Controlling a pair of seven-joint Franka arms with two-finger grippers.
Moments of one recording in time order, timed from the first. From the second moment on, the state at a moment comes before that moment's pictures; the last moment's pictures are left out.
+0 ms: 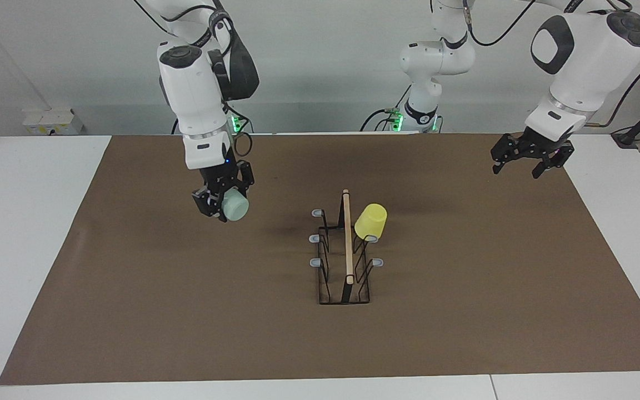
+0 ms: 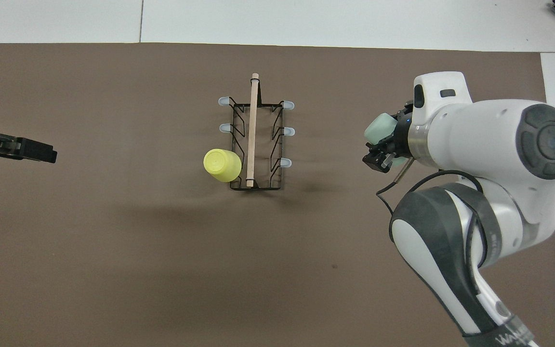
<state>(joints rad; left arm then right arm) -0.07 -0.01 0.06 -1.73 -0.05 1.75 0.20 -0.03 0.02 0.32 -1.89 0.12 2.25 -0.68</state>
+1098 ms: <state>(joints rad) -0.11 0.00 0.10 -1.68 -0.05 1.66 0.20 -0.29 -0.07 0.31 -1.91 0.98 1.87 -1.38</state>
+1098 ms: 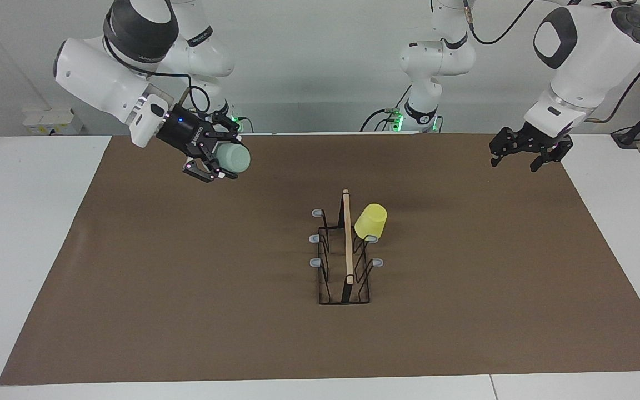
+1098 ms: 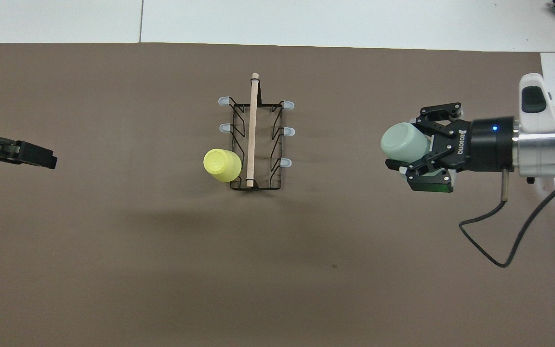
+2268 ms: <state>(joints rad) -0.11 0.00 0.10 -1.68 -0.05 1.67 0.10 -0.27 -0.19 0.07 -2.13 1.32 1.73 -1.62</state>
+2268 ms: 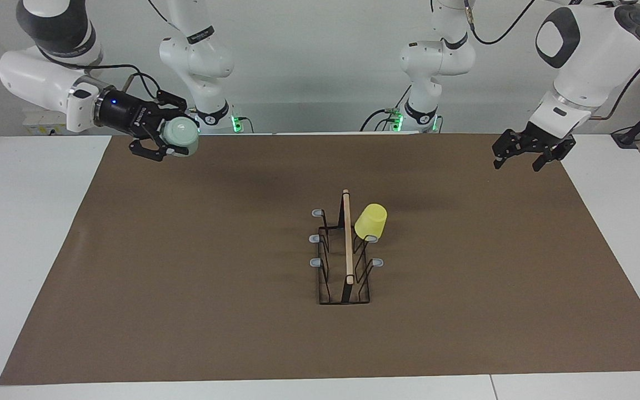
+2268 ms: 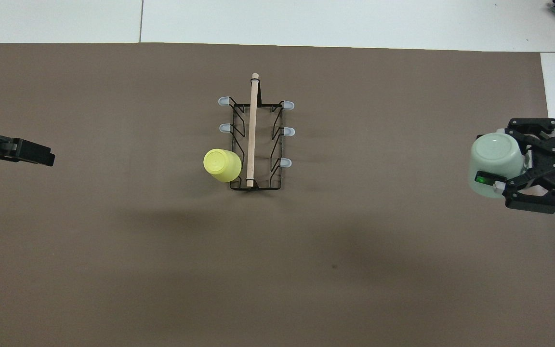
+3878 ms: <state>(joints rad) -0.11 0.00 0.10 -1.68 -0.05 1.67 0.07 0.35 0.05 0.07 -2.27 2.38 2.31 -2.46</state>
